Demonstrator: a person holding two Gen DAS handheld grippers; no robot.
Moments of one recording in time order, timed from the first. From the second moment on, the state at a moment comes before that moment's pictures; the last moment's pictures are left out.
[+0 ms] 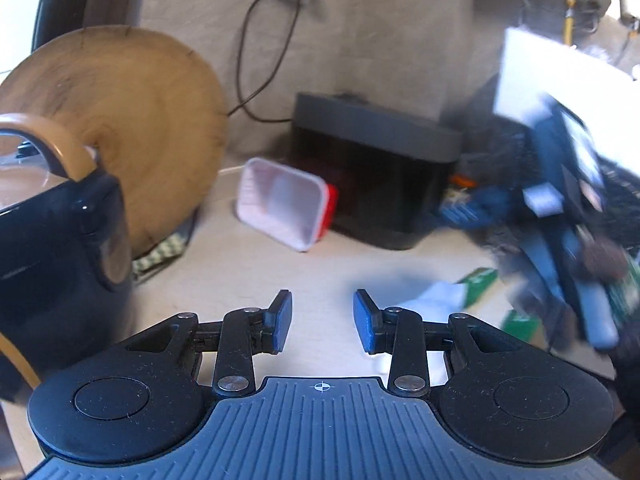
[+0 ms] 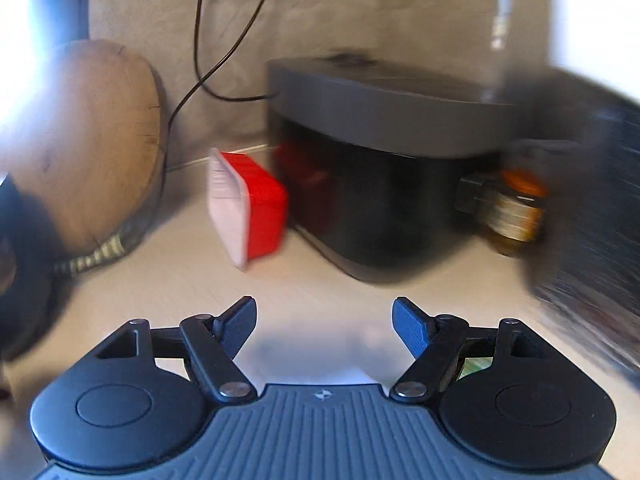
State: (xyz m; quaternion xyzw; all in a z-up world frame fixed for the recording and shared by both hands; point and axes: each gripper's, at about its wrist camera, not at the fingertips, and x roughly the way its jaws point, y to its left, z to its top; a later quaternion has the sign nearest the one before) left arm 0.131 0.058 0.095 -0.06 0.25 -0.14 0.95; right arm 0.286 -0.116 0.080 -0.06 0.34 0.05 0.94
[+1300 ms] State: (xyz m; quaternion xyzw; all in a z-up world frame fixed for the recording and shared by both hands) left arm 0.112 0.062 0.062 -0.03 0.31 -0.10 0.94; right arm 0.203 -0.090 0.056 -0.05 0.49 0.16 0.86
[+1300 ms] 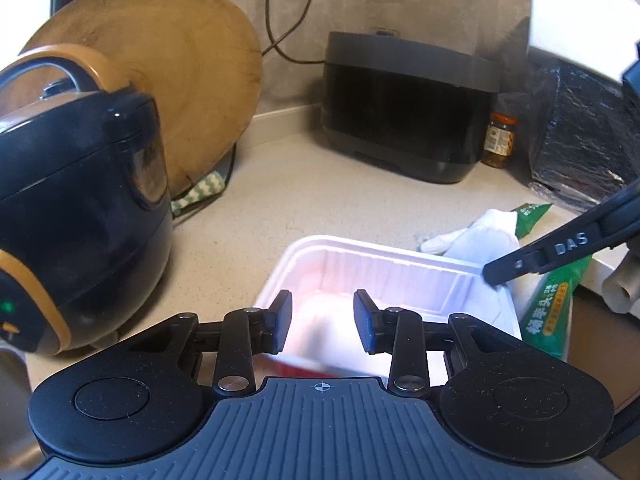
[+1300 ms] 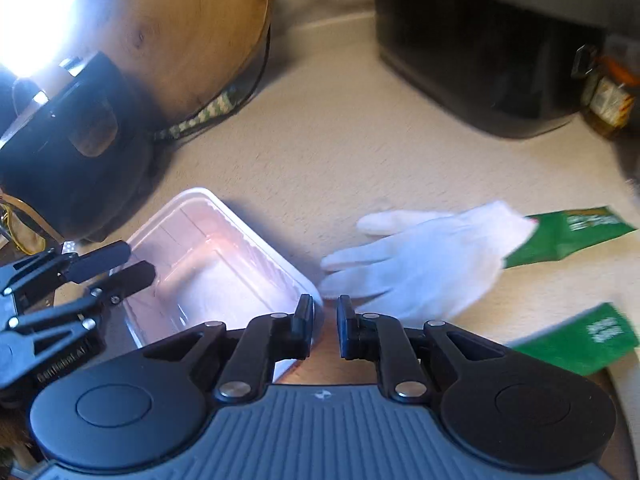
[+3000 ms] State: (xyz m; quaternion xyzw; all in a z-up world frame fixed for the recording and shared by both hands) left arm 0.109 0.057 0.050 -0.08 0.38 -0.17 0.91; right arm 0.184 -0.246 0.034 0.09 0.41 -0.03 0.91
